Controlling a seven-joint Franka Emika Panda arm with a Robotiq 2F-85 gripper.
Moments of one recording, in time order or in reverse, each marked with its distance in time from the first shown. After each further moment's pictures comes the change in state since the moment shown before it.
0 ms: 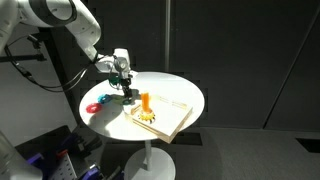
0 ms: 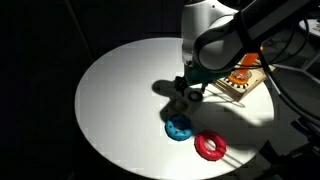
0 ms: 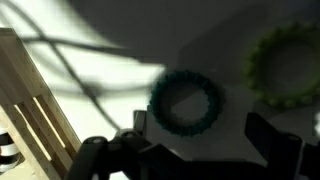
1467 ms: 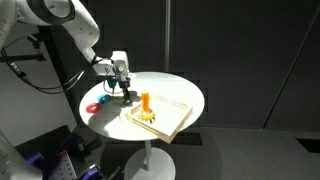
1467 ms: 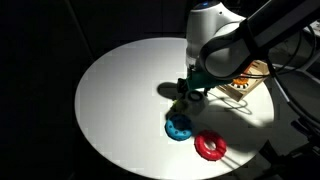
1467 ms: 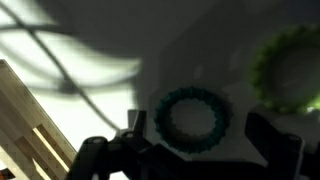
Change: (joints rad) arm 0.009 -0.018 -0.013 -0.076 0.014 0.086 0.097
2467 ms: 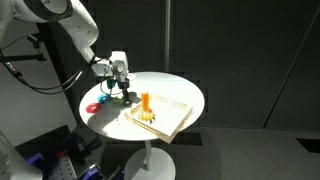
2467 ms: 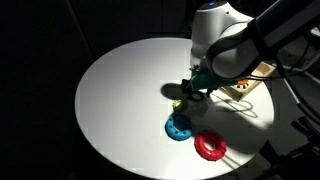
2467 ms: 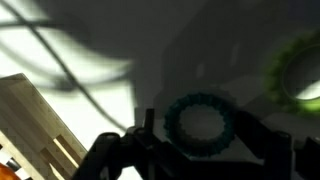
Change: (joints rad) arm 0.002 -0.034 -0.012 -0.059 0.000 0.024 0.036
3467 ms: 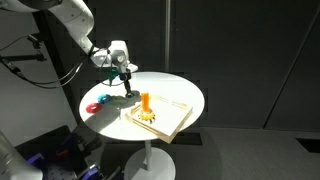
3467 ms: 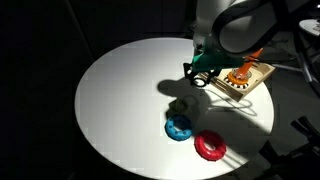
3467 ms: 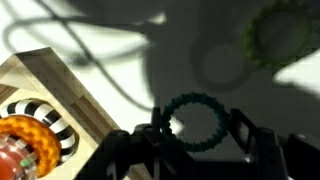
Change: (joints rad) arm 0.001 -0.112 -0.021 -0.012 -0.004 -0.050 0.016
